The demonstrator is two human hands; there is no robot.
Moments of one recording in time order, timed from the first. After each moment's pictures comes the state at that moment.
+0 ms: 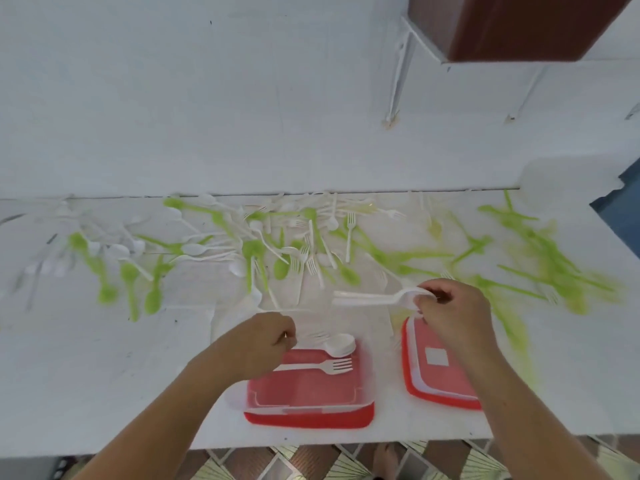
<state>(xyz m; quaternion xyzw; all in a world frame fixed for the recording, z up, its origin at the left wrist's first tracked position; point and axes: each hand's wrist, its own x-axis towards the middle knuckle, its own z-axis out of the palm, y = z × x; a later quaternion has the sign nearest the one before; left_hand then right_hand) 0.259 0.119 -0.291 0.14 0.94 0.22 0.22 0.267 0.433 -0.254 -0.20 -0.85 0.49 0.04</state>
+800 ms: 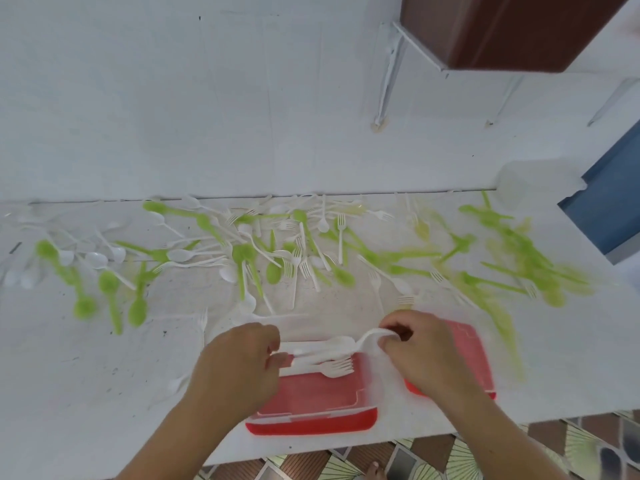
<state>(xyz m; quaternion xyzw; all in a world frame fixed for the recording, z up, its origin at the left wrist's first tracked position) 0.300 0.106 -0.270 0.13 0.98 0.16 0.06 0.309 0.376 -0.249 -0.13 -0.90 0.42 -0.06</state>
